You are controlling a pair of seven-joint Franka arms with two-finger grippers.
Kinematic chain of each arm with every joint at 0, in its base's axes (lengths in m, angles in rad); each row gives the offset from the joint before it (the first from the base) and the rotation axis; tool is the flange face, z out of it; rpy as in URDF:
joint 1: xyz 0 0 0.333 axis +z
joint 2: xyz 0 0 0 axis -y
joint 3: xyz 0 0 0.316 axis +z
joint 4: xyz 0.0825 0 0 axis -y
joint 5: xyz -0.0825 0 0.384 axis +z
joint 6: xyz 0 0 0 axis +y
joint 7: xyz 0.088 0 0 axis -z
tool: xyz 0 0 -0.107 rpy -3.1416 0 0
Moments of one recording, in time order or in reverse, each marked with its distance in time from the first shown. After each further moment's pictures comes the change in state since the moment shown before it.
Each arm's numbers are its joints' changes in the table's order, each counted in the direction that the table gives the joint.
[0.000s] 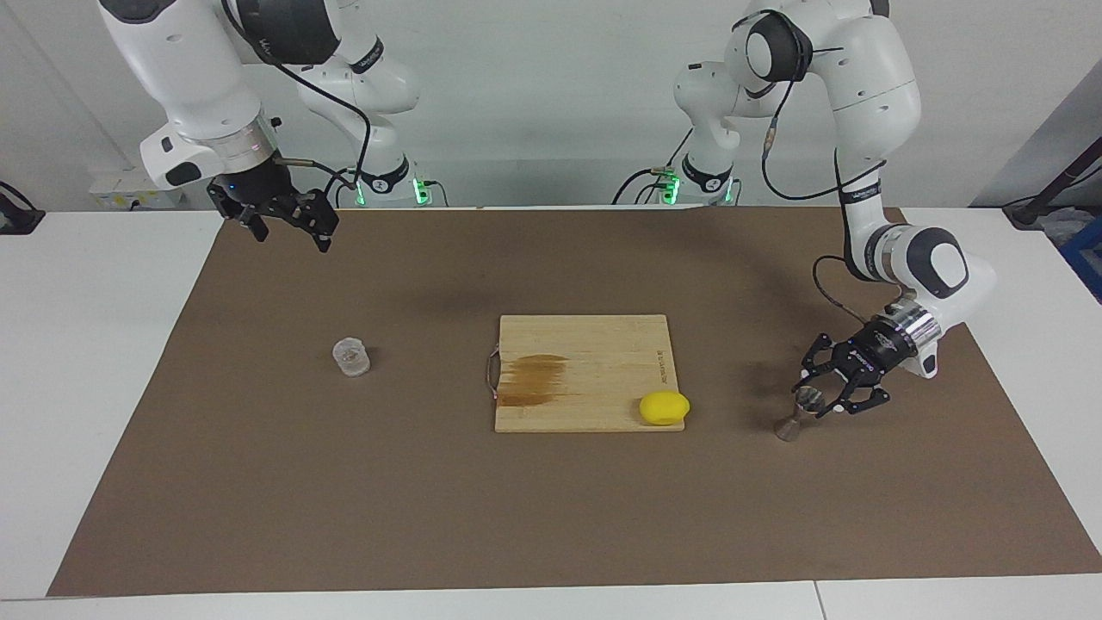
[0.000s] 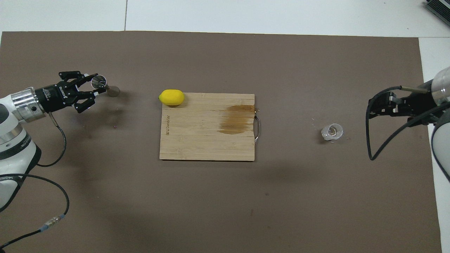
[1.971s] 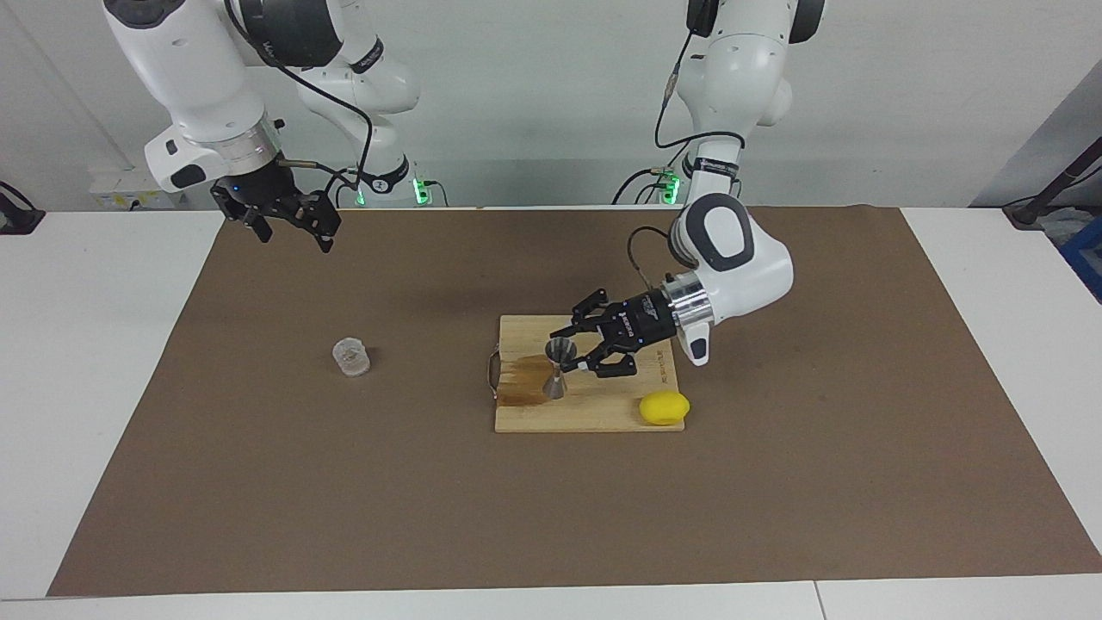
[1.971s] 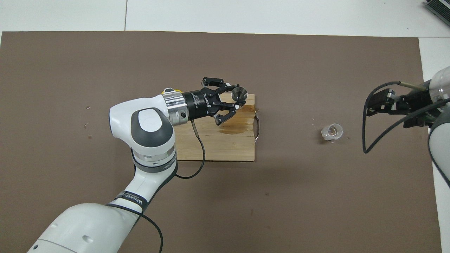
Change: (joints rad) left arm -0.565 0.093 -0.232 0.051 -0.221 -0.520 -0.182; right arm -0.001 0.002 -0.001 -0.020 0.000 -0.032 0.150
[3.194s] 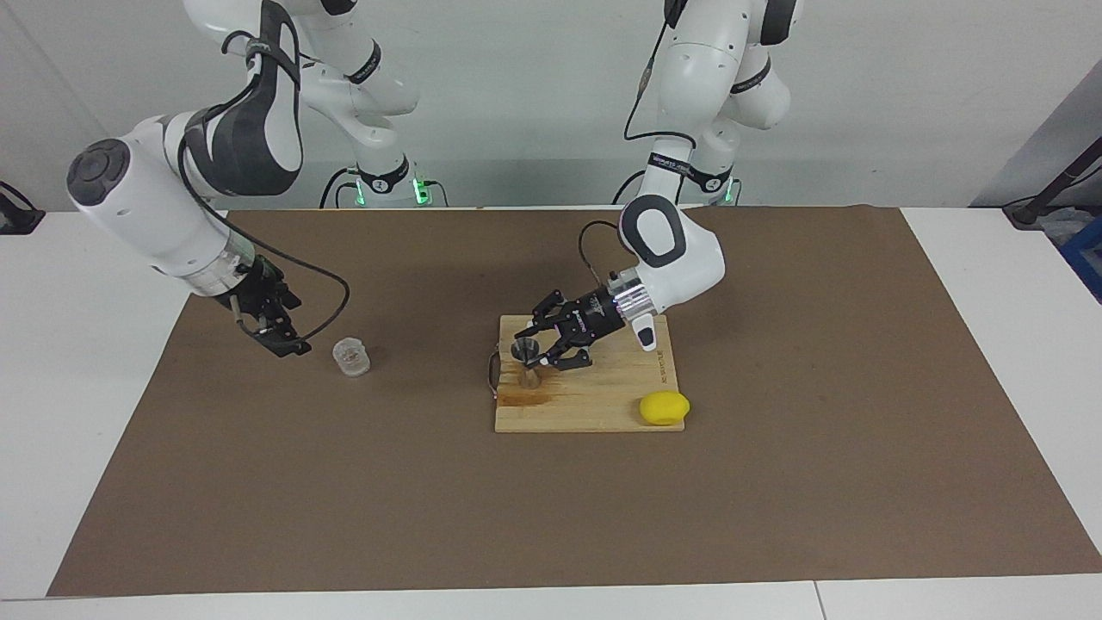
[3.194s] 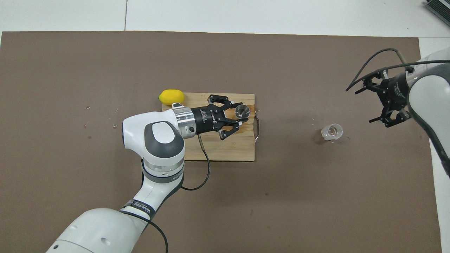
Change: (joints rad) left arm -0.048 -0.004 0.006 -0.078 -0.001 -0.016 0.030; right arm -0.136 -0.230 -0.004 -0.051 0.222 -0.208 0.688
